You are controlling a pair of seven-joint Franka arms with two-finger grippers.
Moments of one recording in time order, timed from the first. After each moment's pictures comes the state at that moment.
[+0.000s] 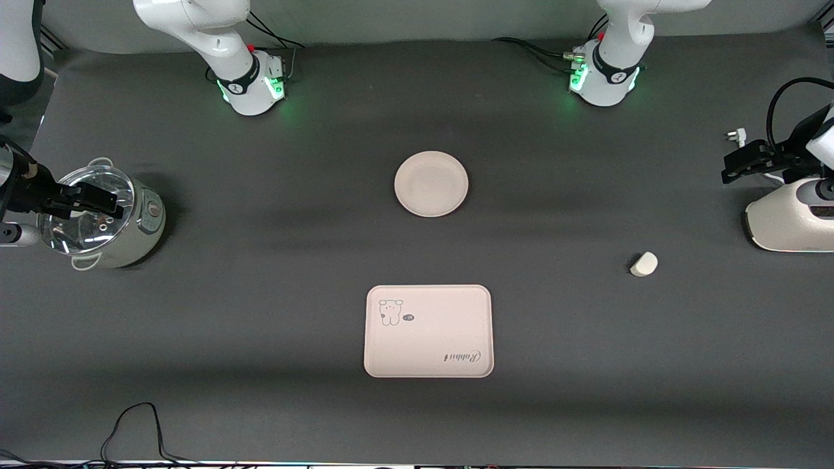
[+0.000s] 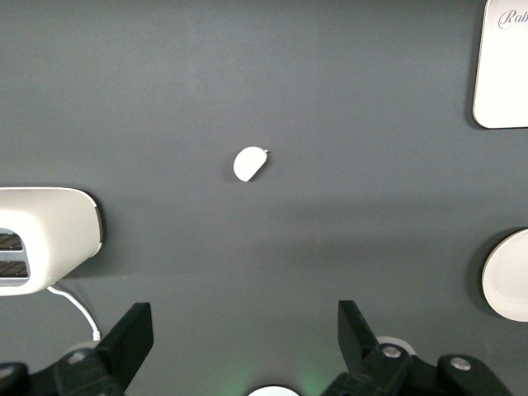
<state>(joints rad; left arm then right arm) -0.06 0.00 0.07 -1.59 0.00 1.51 0.03 0.06 0.09 -0.11 -1.56 0.01 1.57 -0.01</state>
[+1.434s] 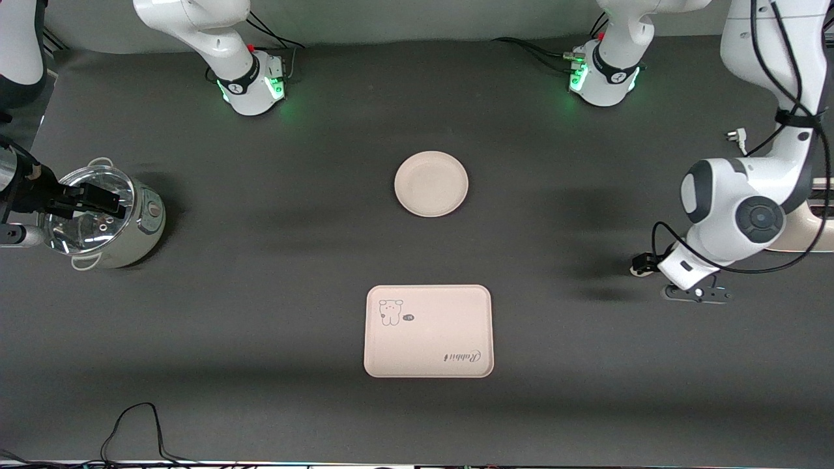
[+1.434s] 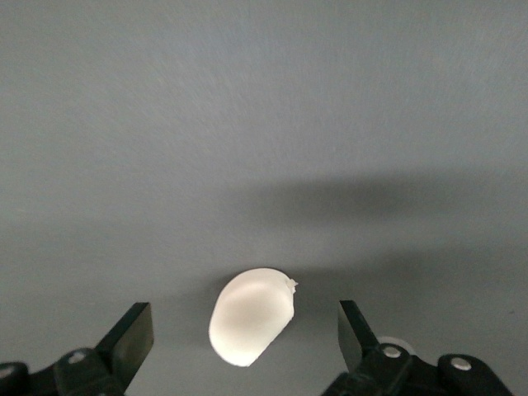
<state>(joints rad) -0.06 0.39 0.06 -2.08 0.04 2.46 0.08 0.06 0.09 -0.11 -1.56 0.01 1.57 -0.01</state>
